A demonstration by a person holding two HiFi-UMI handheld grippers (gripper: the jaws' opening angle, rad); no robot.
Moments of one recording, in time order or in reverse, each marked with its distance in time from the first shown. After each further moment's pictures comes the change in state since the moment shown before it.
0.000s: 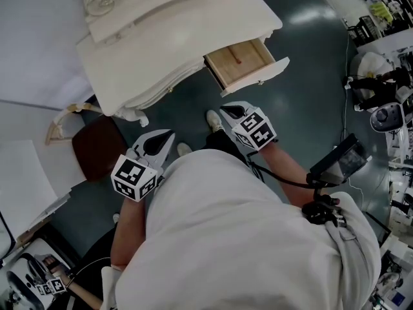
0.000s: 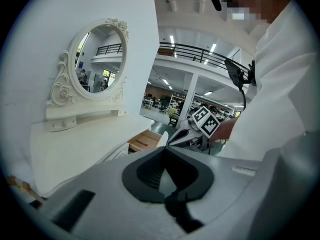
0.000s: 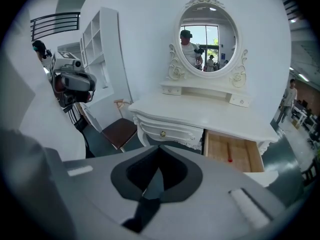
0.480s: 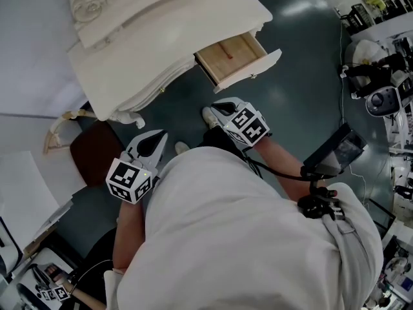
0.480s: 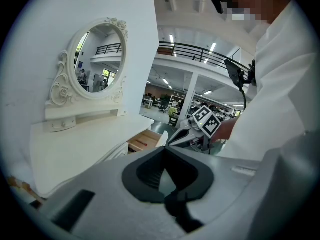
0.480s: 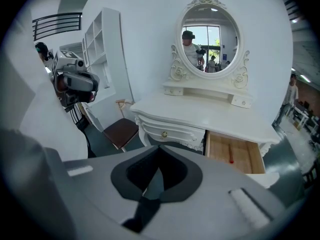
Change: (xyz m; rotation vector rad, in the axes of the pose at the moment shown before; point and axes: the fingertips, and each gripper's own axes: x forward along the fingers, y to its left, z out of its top) left arm -0.001 0.000 0.002 -0.002 0.008 -0.003; right arm -0.001 0.006 0.003 -0.006 -0.003 0.010
